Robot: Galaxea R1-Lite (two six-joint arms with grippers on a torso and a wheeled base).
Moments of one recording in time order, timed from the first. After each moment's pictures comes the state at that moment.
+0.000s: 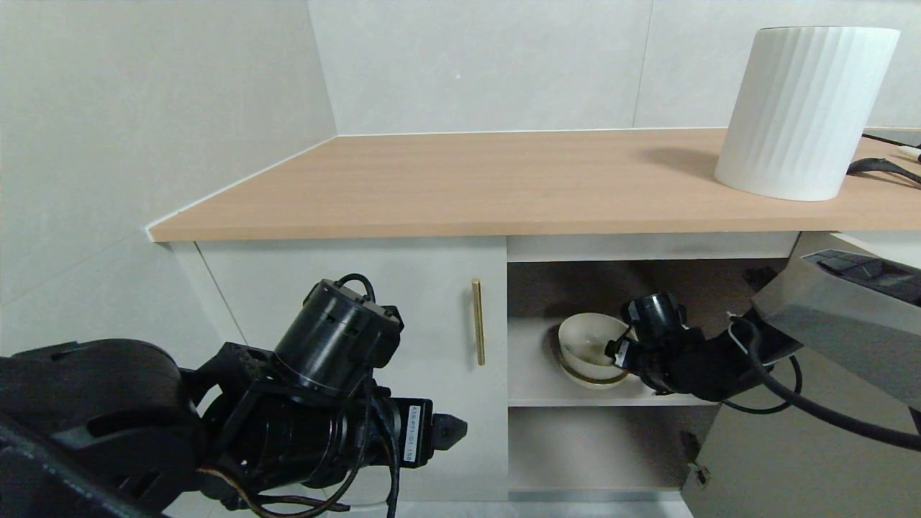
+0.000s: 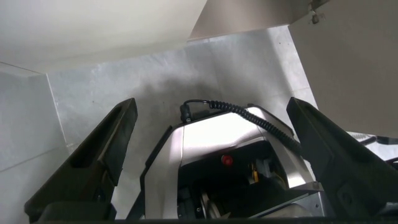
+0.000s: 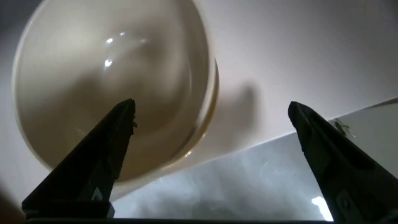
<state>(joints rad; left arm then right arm) -0.73 1.66 -0.88 0.10 0.14 -0.54 0.36 2.31 -1.14 -0.42 -0.39 0.66</state>
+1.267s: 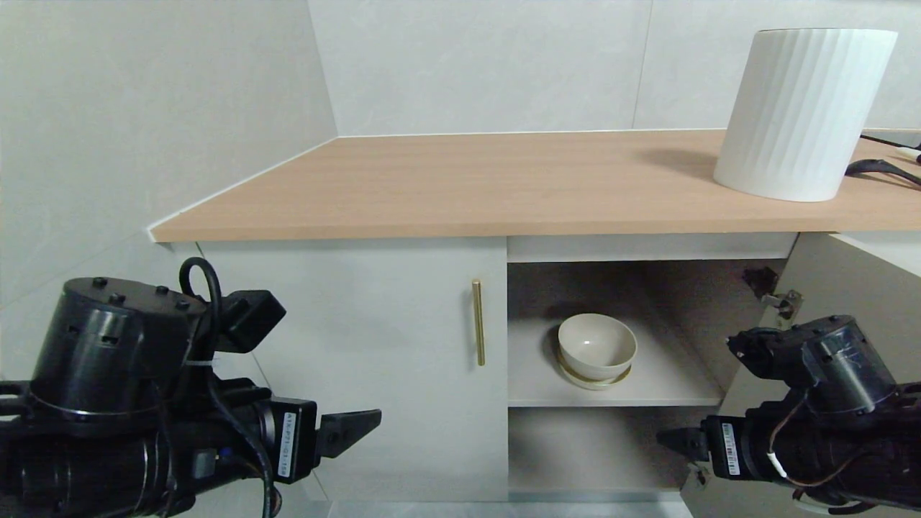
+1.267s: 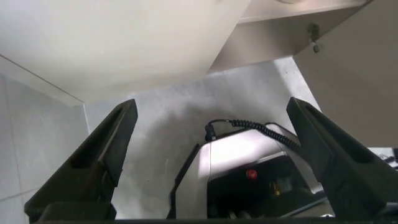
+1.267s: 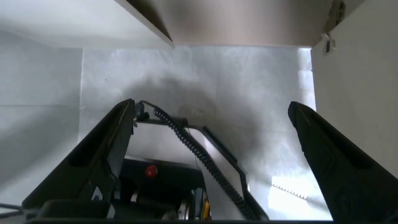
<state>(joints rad) -0.56 1.35 -0.68 0.02 0.10 -0.35 0.53 1.53 -0.57 -0.13 -0.14 0.47</state>
